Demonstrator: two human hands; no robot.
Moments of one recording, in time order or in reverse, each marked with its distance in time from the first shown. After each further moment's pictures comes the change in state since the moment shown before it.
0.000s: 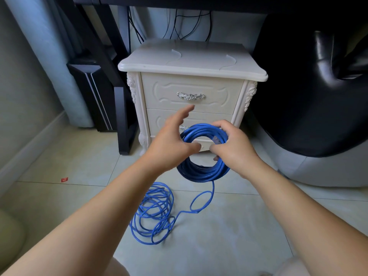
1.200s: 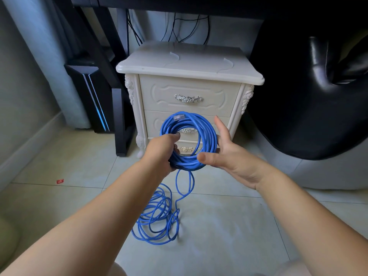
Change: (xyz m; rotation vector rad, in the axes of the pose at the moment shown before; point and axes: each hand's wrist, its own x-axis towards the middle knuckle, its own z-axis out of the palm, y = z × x) left_hand 0.010 -0.004 0.012 -0.755 0.266 -0.765; right_hand -0.015 -0.005 -0.012 0.338 -0.436 0.167
